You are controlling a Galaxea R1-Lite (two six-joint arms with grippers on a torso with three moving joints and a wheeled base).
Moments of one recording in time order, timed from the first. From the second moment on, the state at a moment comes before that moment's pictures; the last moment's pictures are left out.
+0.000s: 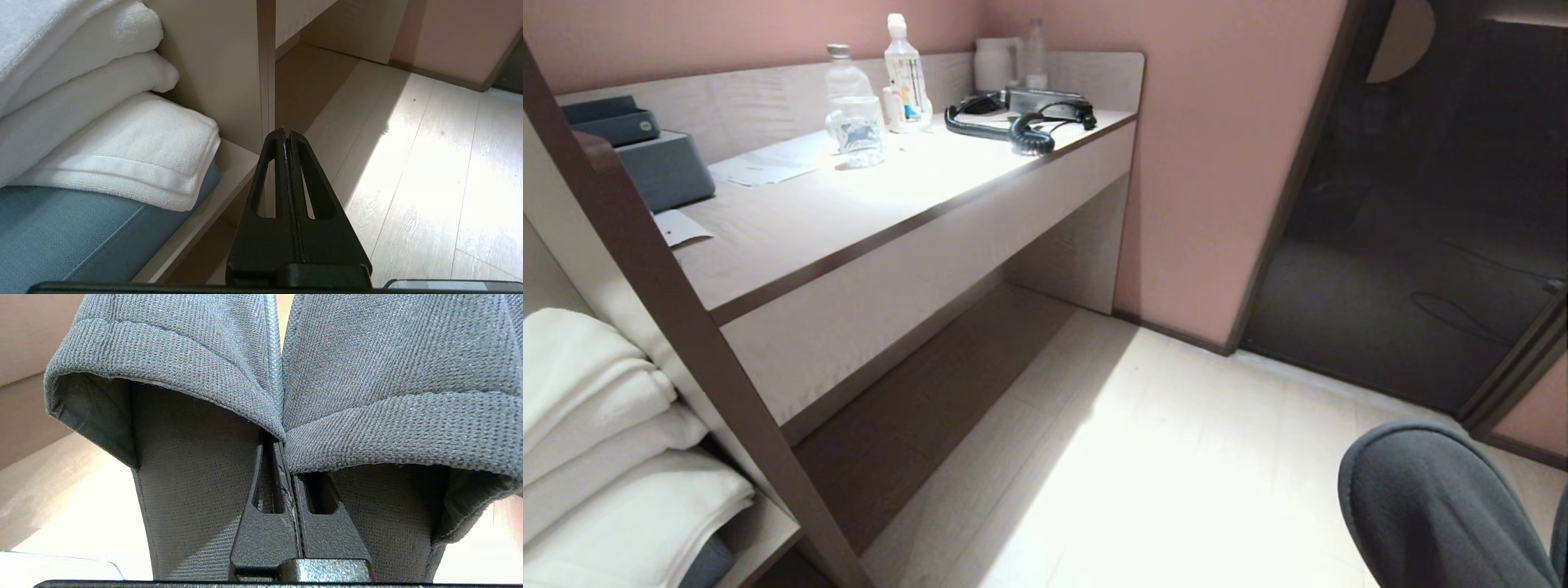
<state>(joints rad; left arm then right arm) 0.01 0.00 0.00 0.00 0.00 -0.01 0.00 0.00 0.00 0.00 0.01 -0.11</state>
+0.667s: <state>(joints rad) 0.01 0.00 0.00 0.00 0.00 -0.01 0.00 0.00 0.00 0.00 0.01 -0.11</state>
